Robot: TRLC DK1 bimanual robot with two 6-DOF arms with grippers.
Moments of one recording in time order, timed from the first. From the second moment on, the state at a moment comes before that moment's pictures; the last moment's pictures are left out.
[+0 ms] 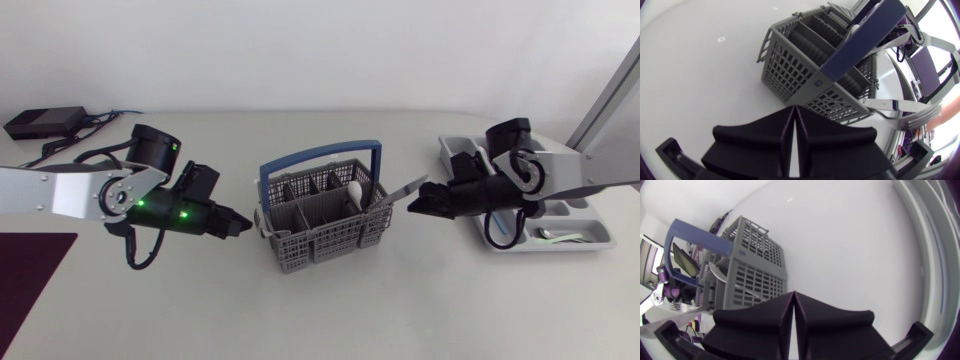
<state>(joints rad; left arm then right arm) -0.23 1.60 0.80 -0.20 0.53 0.12 0.01 1.76 0.90 -0.15 -0.60 0.14</state>
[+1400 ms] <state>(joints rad) -0.19 1.85 1.09 -0.17 0.51 0.12 0.21 1.81 0.99 -0.16 -0.65 0.24</state>
